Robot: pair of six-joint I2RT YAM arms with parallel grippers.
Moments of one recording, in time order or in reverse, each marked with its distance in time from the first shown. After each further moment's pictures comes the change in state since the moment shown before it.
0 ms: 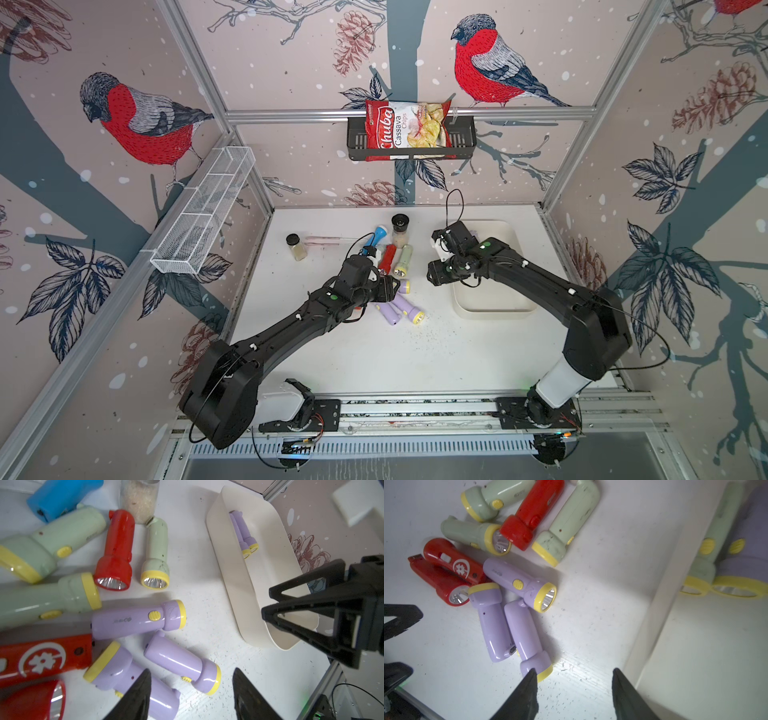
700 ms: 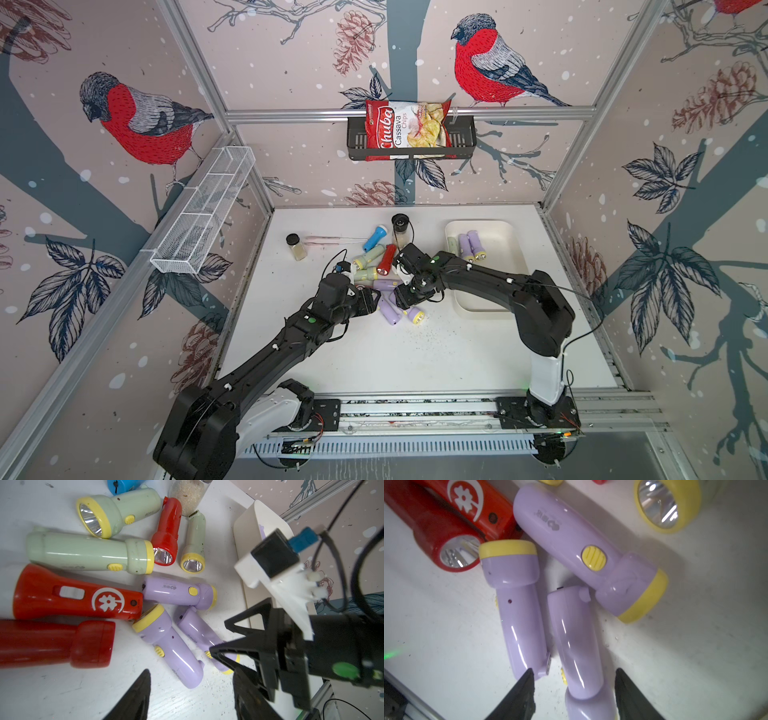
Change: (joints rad) left arm 0.093 -0.254 -0.224 -0.002 -0.008 -0.106; right arm 0.205 0.318 0.152 0.006 -0.030 -0.010
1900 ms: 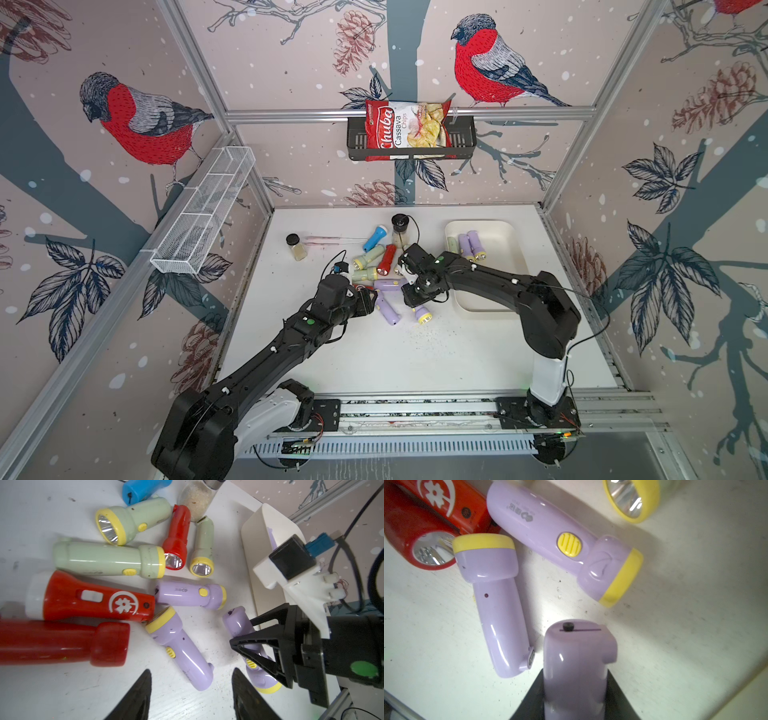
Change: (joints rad) left arm -0.011 0.016 0.023 -0.015 -0.044 0.040; right arm -0.037 -0.089 -0.078 0.004 0.019 0.022
